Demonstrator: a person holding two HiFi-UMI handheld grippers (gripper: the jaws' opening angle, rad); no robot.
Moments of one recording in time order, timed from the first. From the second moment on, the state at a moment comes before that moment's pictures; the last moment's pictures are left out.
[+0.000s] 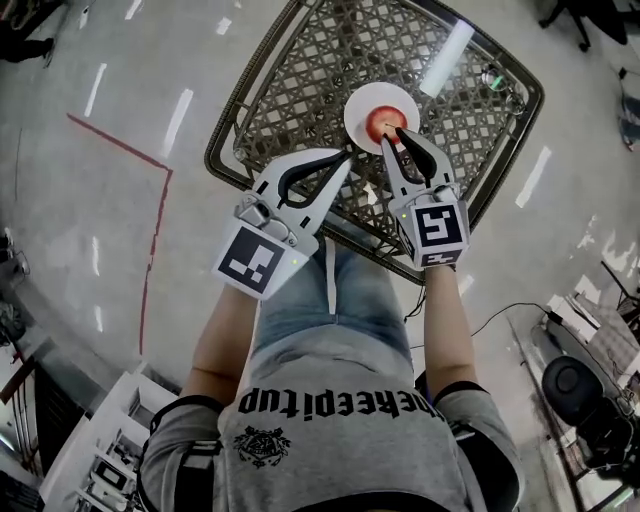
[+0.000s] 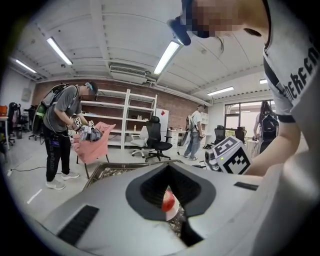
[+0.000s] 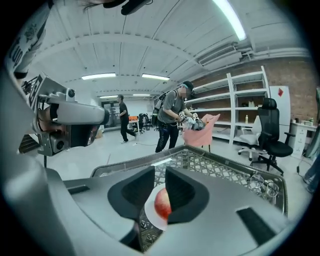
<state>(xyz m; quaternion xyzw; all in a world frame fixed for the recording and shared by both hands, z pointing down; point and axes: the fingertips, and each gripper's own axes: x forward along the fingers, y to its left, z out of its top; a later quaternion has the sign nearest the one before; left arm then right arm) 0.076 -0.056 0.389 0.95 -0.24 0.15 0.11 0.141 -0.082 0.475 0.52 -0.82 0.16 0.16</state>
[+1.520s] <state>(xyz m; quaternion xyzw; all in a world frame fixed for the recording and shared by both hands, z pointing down) 0.058 -0.015 0.303 0.99 -0.07 0.10 0.03 0.097 -0.002 0.311 0.64 -0.76 0.09 0.08</state>
